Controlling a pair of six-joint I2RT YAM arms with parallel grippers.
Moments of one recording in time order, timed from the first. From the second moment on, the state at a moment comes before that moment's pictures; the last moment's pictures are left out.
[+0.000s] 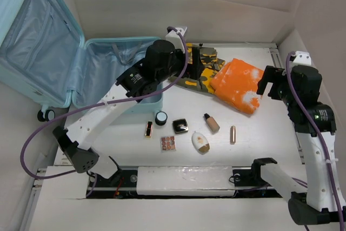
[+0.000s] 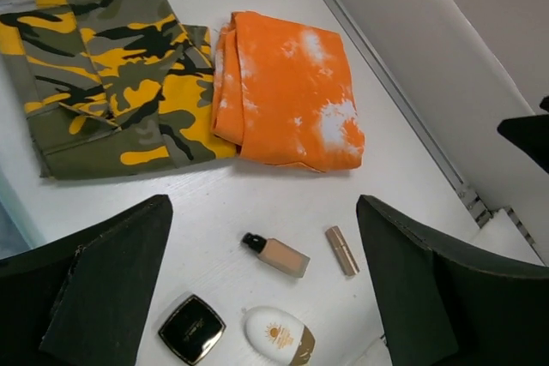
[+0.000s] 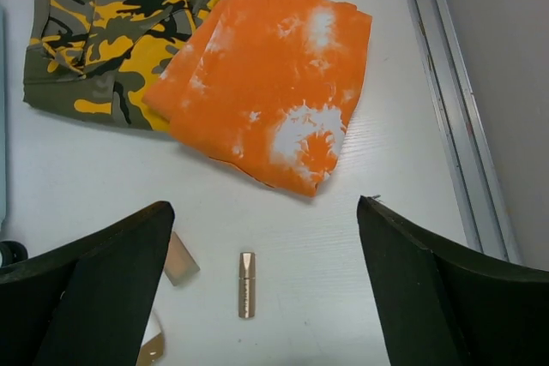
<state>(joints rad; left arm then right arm) -0.83 1.46 1.70 -0.53 -0.10 -0.39 0.08 0.89 1.35 -0.91 0.18 0.18</state>
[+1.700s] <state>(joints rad) -0.94 2.34 1.85 -0.21 -0.05 -1.25 0.08 0.80 1.52 -1.10 -0.07 0.20</state>
